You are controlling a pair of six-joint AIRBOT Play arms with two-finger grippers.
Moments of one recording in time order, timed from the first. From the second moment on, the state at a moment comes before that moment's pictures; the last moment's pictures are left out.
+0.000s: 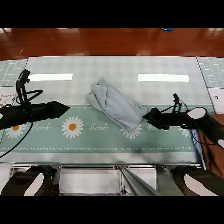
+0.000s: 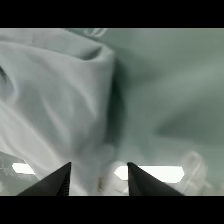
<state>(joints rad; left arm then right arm) -0.02 -0.69 0.63 0.85 -1.02 -1.36 0.08 -1.16 0.51 -0.62 0.79 1.49</state>
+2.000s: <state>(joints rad) -0.04 -0.71 0.62 0.85 -0.99 -1.36 -0.88 -1.11 1.73 -1.01 1.82 1.64</state>
